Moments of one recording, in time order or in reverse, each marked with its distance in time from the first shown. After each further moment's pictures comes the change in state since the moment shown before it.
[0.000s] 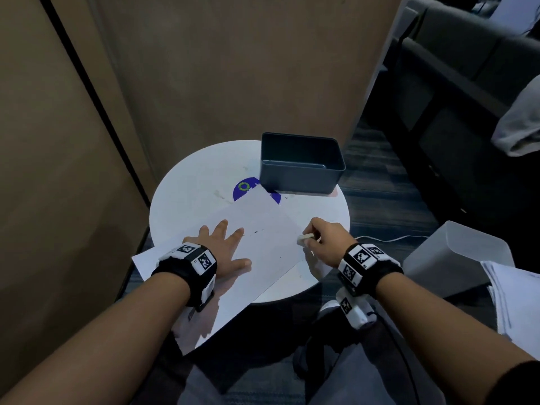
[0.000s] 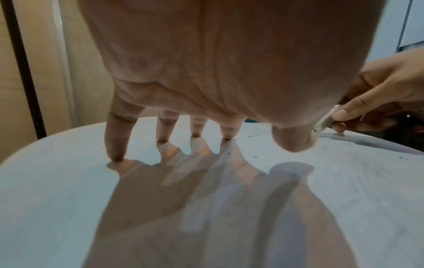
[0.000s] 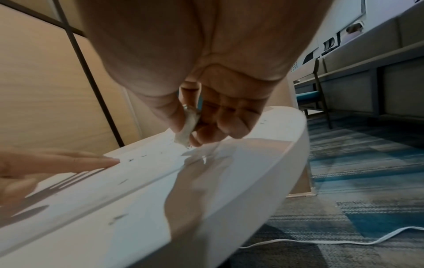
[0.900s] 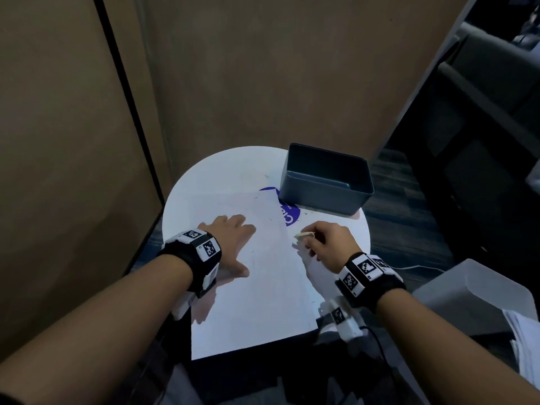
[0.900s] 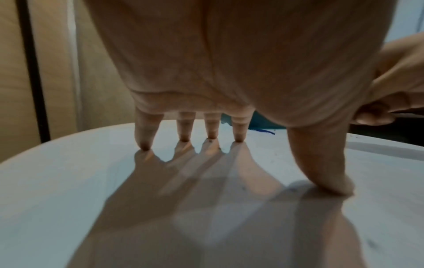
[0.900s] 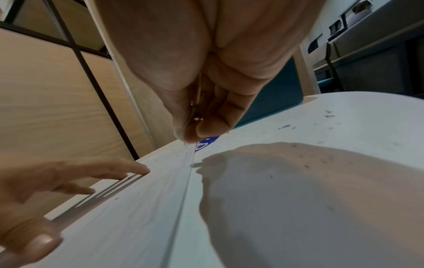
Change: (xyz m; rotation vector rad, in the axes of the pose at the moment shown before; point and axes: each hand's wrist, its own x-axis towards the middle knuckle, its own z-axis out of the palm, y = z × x) left_hand 0.021 -0.029 -0.027 -0.044 0.057 0.139; right_hand 0.035 -0.041 -0.003 0.155 0.079 -0.084
